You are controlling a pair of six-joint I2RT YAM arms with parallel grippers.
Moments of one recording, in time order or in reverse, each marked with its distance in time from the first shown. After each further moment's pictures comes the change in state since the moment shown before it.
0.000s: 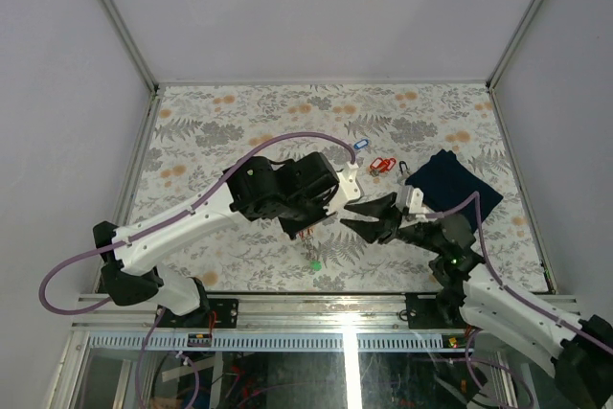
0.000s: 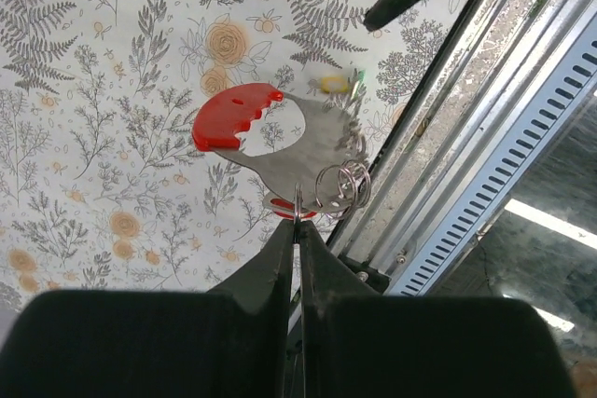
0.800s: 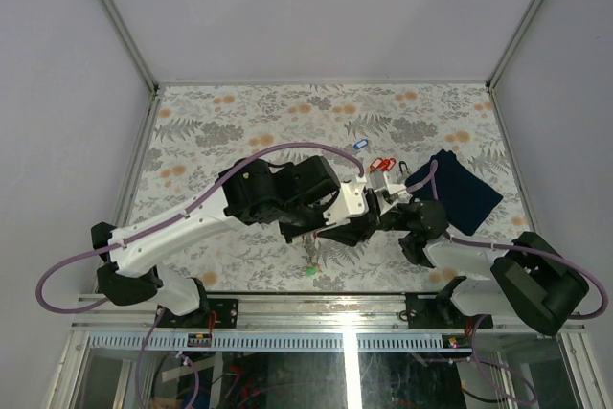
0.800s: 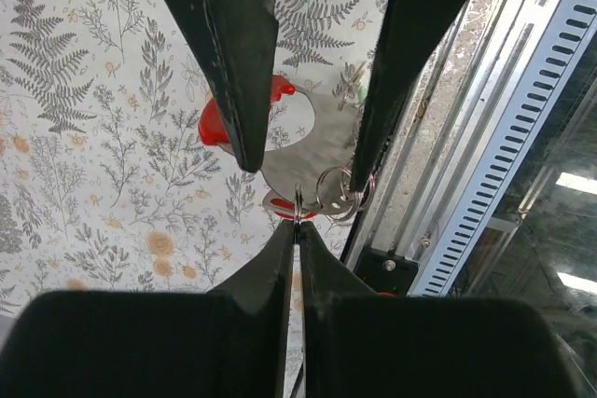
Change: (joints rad) left arm -0.048 0.003 0.058 -0.045 0.029 0.138; right arm -0.031 0.610 0.087 0.823 -0.391 0.486
